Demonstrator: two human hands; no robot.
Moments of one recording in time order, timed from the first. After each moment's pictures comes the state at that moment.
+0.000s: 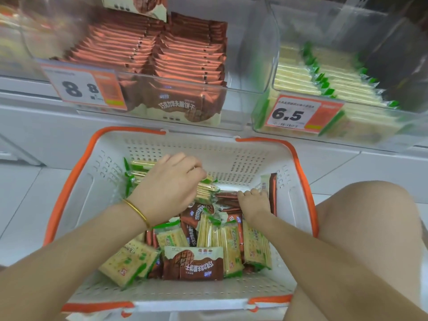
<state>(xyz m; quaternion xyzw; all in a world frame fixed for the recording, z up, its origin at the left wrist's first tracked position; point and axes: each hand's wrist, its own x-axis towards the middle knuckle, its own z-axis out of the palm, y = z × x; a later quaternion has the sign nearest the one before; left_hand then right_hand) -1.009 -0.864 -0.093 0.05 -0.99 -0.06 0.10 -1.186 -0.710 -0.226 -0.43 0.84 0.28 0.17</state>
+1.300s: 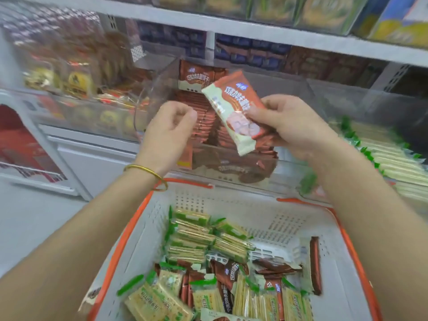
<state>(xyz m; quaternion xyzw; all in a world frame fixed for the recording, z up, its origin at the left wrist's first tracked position) -1.008 -0.971 0.028 0.32 -0.76 -0.41 0.39 -1.175 -0.856 0.069 -0.40 0.71 -0.51 0.27</state>
